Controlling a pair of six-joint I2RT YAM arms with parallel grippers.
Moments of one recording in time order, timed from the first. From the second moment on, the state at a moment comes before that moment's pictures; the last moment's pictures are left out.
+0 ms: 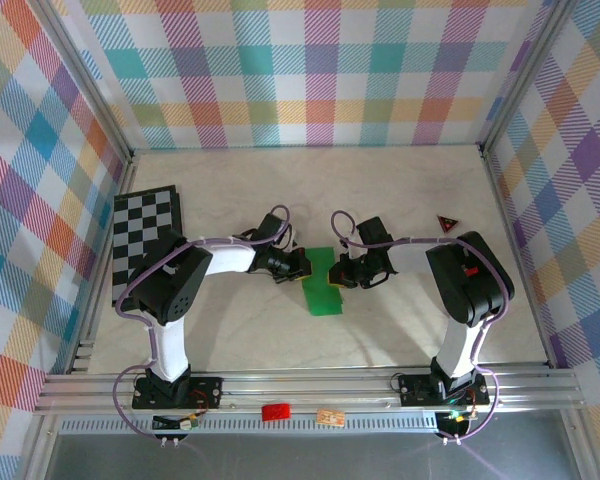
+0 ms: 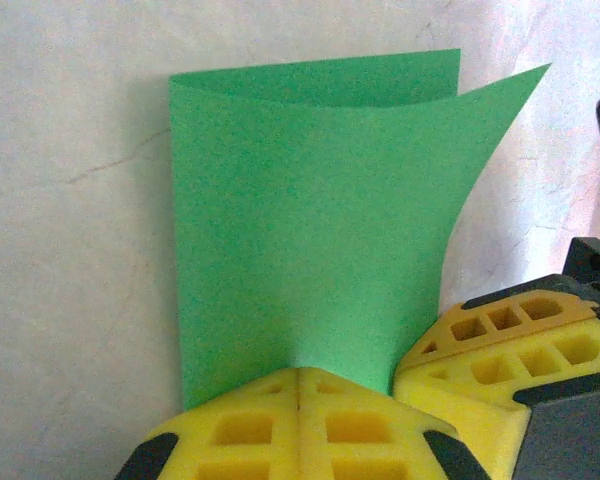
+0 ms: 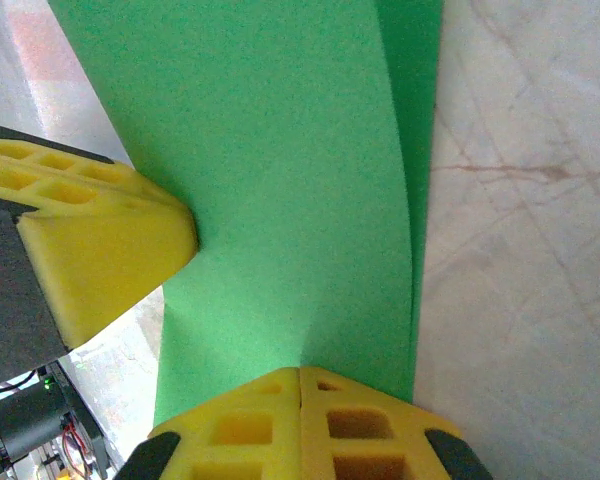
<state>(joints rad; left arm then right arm) -0.57 1.92 1.03 -0.12 0.53 -0.74 0.45 1.82 0.85 -0.18 -0.67 0.52</state>
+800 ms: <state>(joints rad) -0.52 2.00 1.16 -0.21 0.57 -0.71 0.45 1.82 0.85 -0.17 -0.67 0.52</state>
